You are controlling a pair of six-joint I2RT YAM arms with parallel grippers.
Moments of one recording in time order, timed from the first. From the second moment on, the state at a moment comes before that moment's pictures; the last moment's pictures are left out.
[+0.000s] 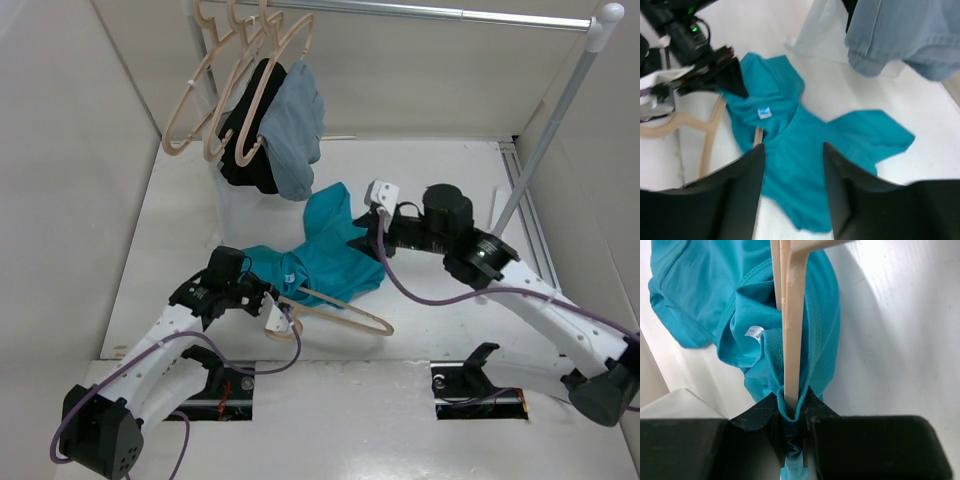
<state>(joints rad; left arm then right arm) -0.41 0.83 0.50 -0.60 0.49 1.54 0.71 1.09 1.08 -0.29 -0.46 -0.31</state>
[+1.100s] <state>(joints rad) -0.42 0.84 0.50 -0.64 0.48 1.54 0.92 2.03 1.49 -0.28 -0.09 -0.11</state>
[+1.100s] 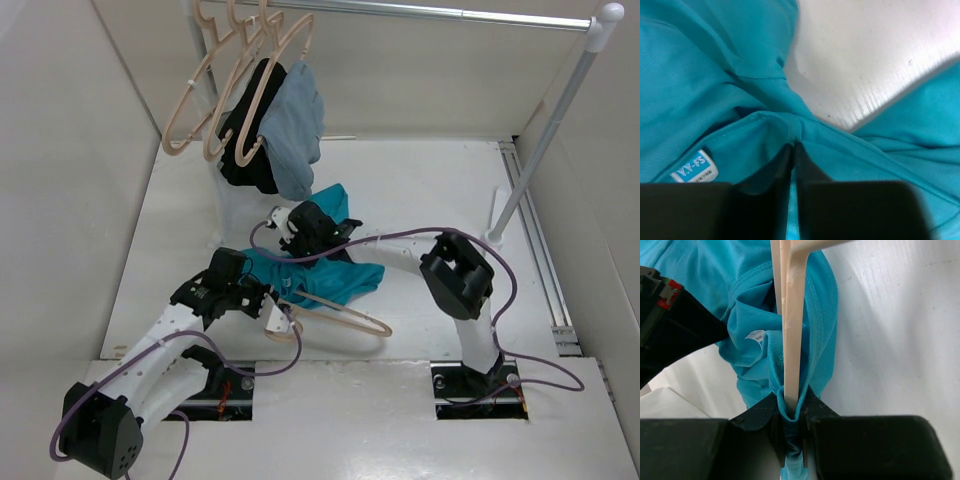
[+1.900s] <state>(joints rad) -0.44 1.00 0.65 -0.45 0.43 1.07 0.40 1.17 0.79 -0.28 0.05 0.23</state>
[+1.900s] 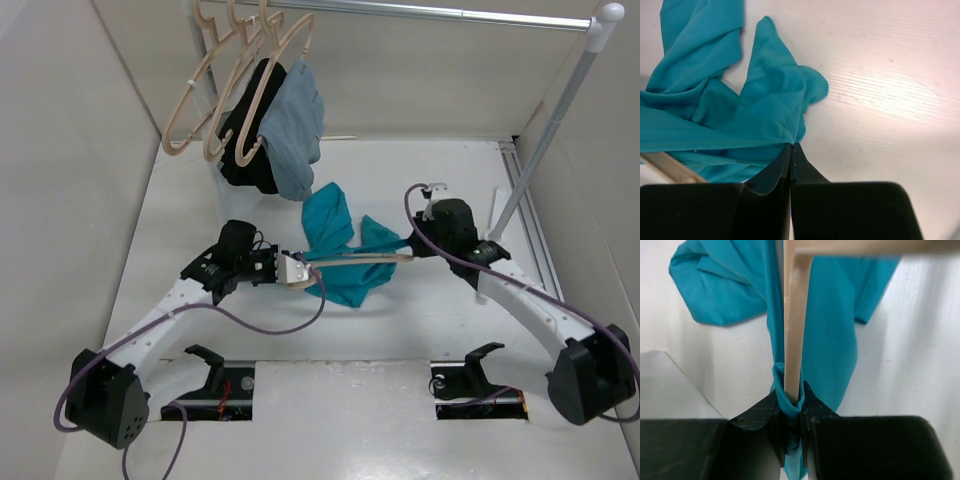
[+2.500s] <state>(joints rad) -0.54 1.21 0.76 -0.40 0.17 1.06 0.57 1.01 0.95 -0.51 0.33 0.16</state>
